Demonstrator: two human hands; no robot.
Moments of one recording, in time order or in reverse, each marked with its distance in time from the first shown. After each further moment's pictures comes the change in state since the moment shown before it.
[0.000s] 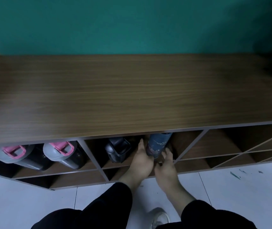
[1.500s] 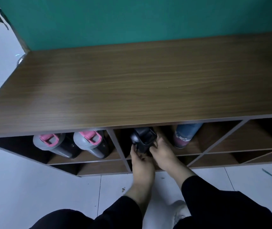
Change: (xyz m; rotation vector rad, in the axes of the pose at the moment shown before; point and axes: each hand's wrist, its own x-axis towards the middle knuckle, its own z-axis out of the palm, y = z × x) left_hand -0.024 -0.067 -0.036 -0.419 0.475 -0.083; right_hand 0.029 -0.012 0.087 -0.105 -0.334 -0.018
